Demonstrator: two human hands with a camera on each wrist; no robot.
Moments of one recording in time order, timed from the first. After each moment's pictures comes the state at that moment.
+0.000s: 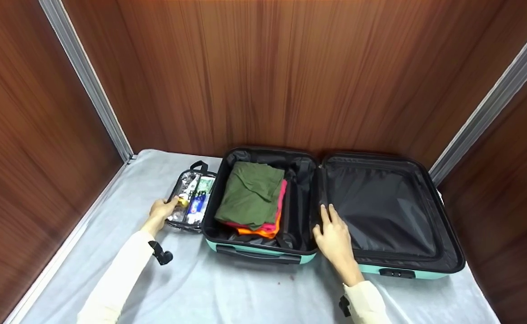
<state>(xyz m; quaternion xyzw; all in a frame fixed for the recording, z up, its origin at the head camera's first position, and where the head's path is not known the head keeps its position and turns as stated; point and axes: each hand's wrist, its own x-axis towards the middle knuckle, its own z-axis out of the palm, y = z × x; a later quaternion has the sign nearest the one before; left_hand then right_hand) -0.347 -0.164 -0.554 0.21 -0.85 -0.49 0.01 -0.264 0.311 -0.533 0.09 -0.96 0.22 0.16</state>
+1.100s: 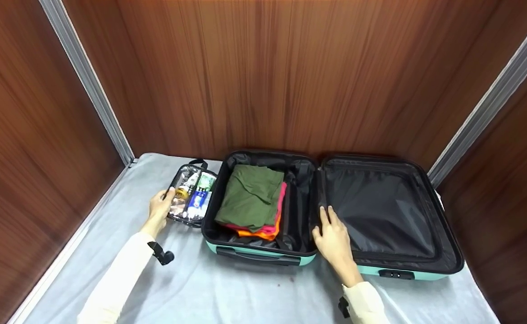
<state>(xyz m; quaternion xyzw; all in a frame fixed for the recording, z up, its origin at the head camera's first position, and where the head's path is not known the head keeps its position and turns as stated) -0.354 -0.158 -0.547 0.16 -0.63 -0.75 0.10 -0.265 0.312 -0.535 0.09 -0.96 0.22 0.17</state>
